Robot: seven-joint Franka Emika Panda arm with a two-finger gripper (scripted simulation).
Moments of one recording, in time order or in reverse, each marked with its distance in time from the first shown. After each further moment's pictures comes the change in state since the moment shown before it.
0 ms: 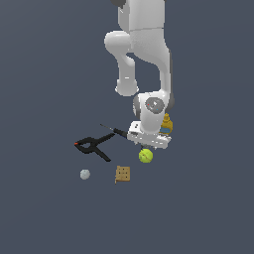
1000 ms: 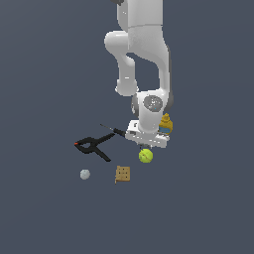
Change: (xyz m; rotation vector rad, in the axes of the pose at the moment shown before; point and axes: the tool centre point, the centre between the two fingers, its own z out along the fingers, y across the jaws) arm 0.003 0.007 -0.008 0.001 0.000 -0.001
